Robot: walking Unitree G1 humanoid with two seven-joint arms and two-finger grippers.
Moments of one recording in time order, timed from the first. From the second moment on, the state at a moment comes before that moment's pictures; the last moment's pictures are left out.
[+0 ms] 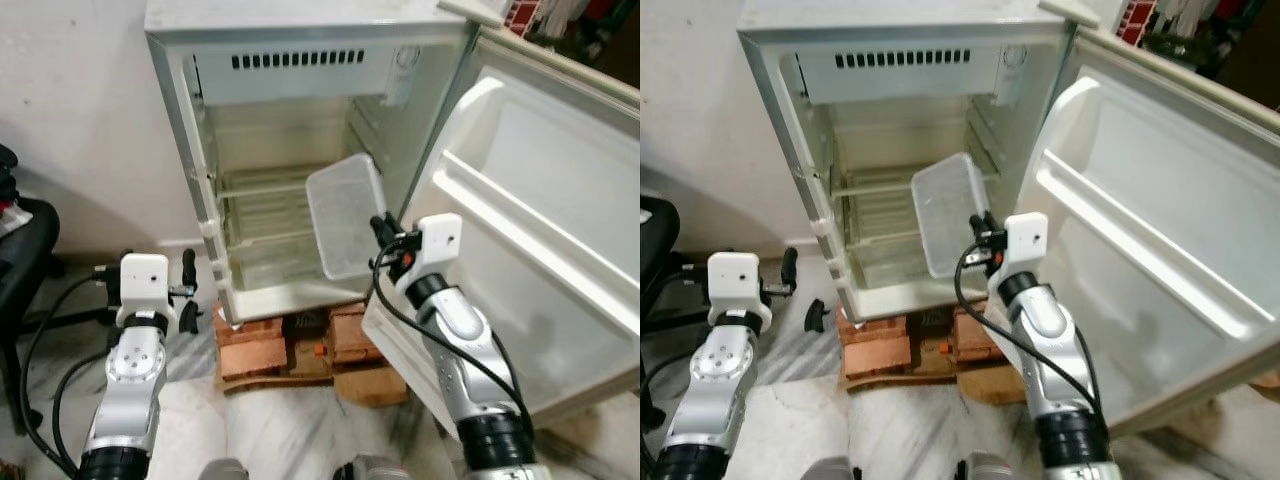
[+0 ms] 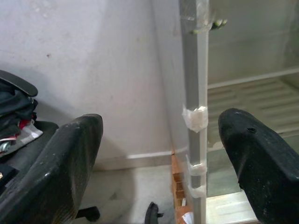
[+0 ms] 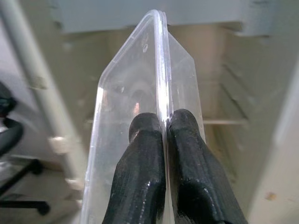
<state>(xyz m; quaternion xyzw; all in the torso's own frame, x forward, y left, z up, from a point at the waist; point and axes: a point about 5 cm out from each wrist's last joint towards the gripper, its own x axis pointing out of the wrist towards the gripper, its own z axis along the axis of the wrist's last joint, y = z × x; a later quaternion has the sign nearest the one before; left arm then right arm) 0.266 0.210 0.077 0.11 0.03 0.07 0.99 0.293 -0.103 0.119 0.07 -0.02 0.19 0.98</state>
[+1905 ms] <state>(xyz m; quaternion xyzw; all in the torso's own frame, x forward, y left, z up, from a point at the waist) 0.228 0.195 0.080 0.02 0.02 0.01 1.00 0.276 -0.122 0.101 0.10 0.02 0.17 0.98</state>
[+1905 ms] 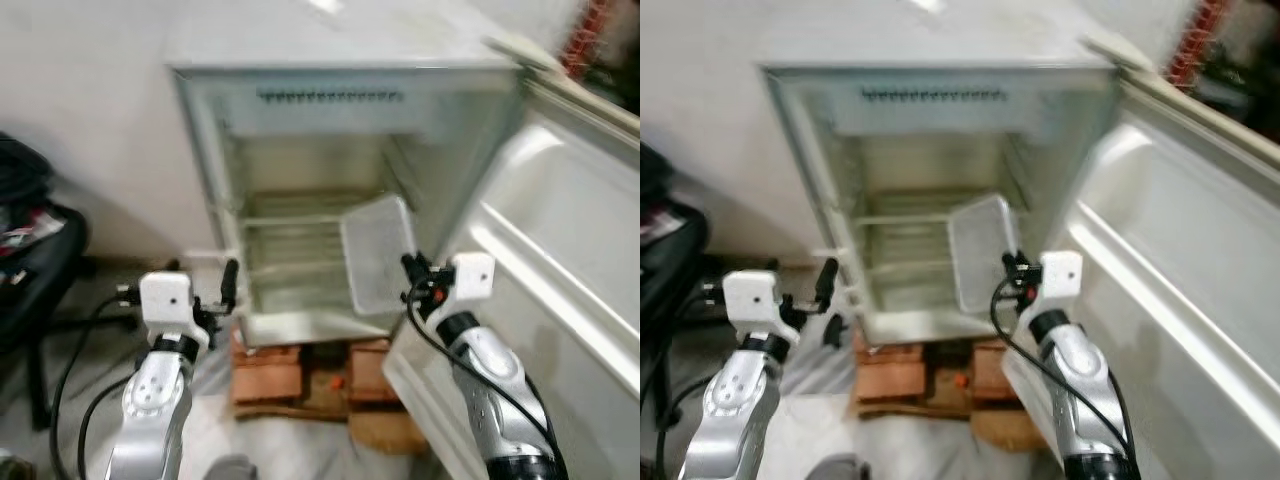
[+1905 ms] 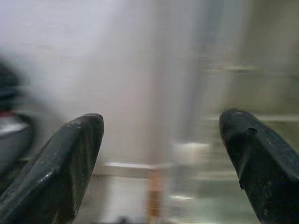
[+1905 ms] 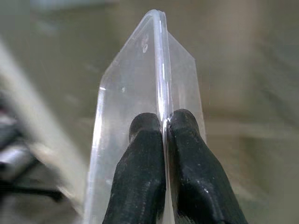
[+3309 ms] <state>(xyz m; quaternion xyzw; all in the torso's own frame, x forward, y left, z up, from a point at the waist) 0.209 0.211 0.082 0.05 0.07 0.05 1.00 0.328 -0.113 0.092 0.15 0.07 0.15 0.98</state>
